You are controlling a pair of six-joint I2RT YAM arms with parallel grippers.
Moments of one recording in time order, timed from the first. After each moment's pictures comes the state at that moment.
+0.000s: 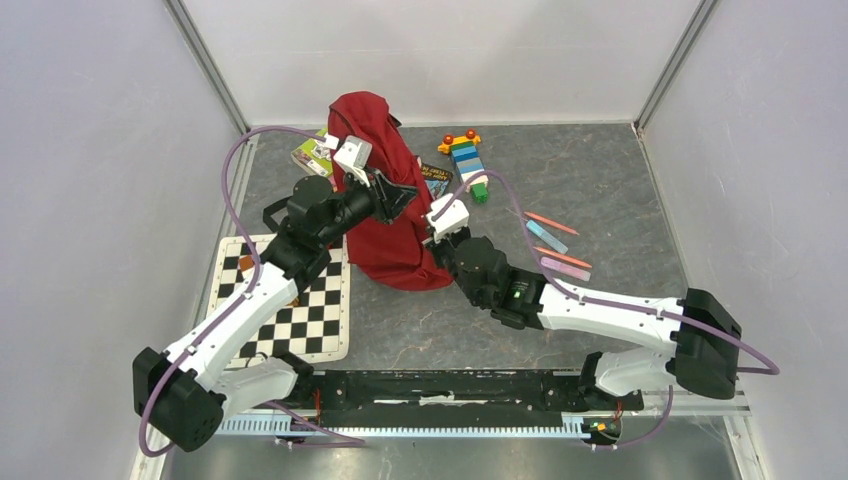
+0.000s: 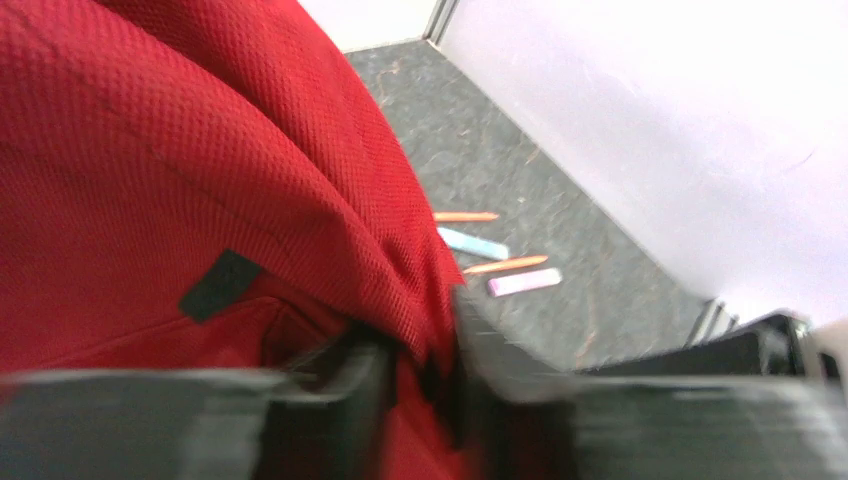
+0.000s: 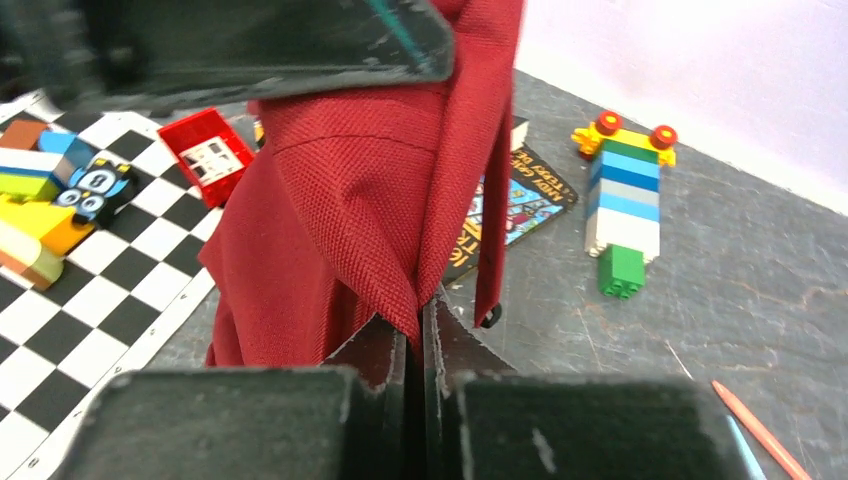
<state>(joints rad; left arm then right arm) -0.52 1.09 0.91 0.14 0.27 -0.38 1.13 1.33 0.91 0.28 0.61 -0.03</state>
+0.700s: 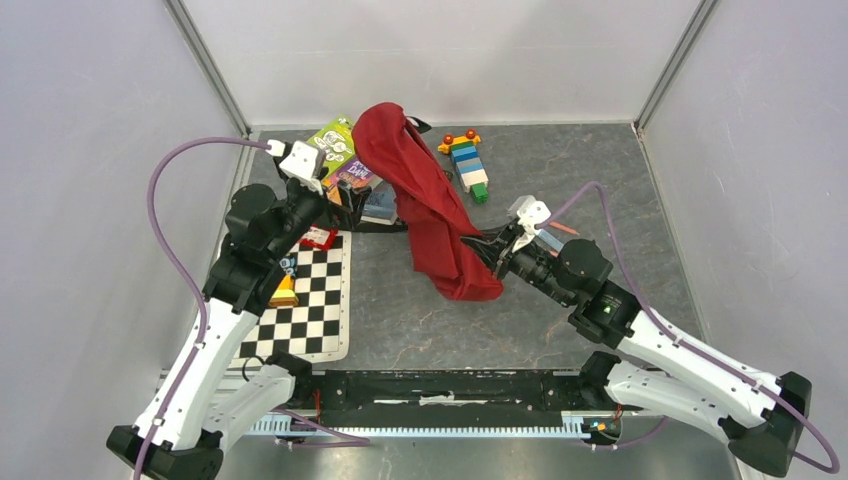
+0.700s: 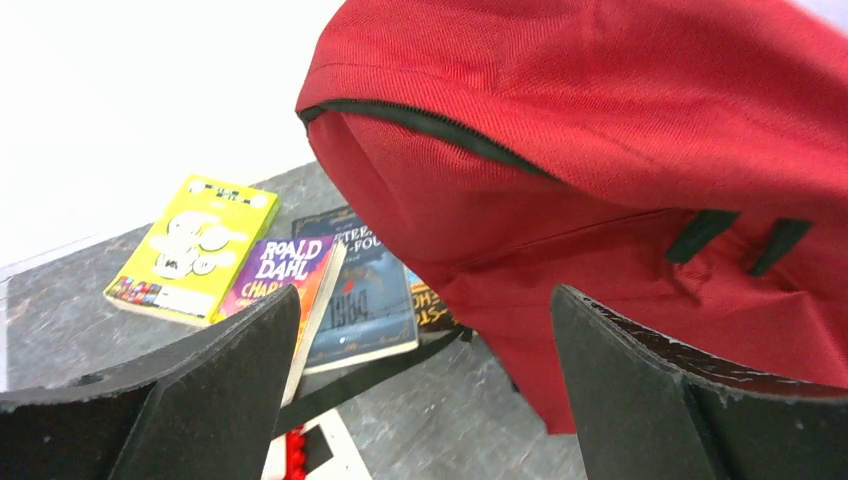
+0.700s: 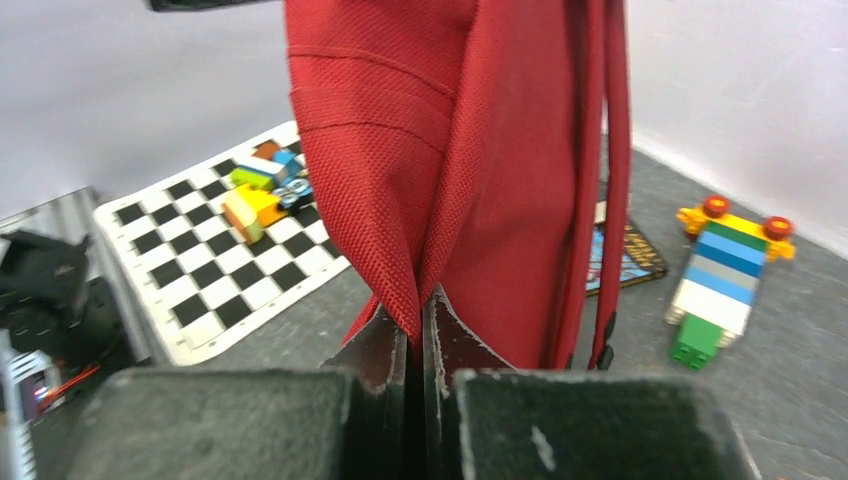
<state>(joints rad) -0.37 0.85 1.02 -0.20 0.14 0.00 0.89 0.81 0.69 0.19 0.01 0.03</state>
